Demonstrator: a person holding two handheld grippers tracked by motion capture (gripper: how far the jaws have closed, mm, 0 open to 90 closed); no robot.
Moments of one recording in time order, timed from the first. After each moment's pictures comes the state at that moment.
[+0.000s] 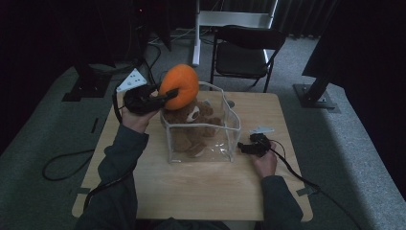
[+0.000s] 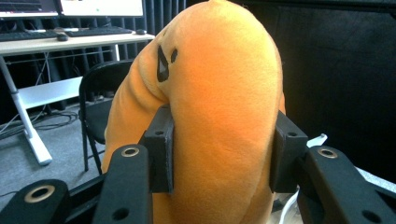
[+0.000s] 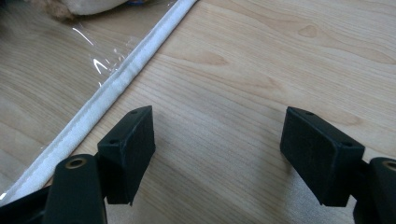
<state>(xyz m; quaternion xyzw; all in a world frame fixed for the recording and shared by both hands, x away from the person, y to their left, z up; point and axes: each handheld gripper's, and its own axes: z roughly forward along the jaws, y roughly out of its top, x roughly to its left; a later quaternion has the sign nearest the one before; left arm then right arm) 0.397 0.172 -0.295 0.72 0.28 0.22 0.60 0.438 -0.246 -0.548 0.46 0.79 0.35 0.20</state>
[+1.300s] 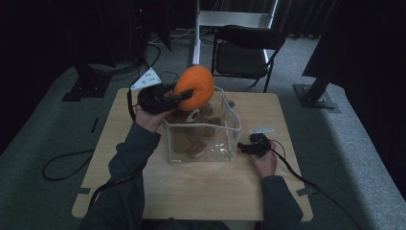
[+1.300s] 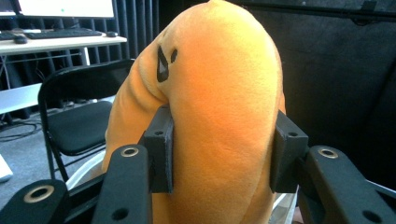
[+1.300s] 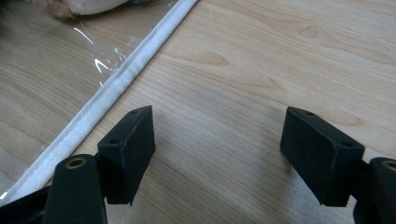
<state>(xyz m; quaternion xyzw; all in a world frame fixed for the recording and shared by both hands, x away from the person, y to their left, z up) 0.402 0.139 -0.293 0.73 0.25 0.18 0.62 0.438 -0.246 -0.548 0.46 0.79 0.35 0.20</state>
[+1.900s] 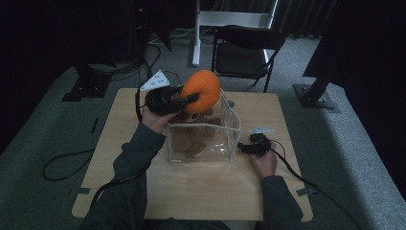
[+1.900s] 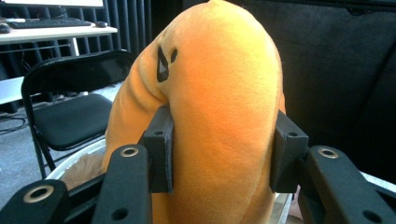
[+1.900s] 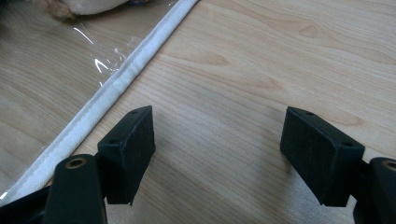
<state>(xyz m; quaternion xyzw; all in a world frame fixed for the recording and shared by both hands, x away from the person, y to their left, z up) 0.408 0.123 -0.302 0.74 0.24 0.16 0.61 0.438 -0.246 -0.548 0.46 0.79 0.35 0.20</state>
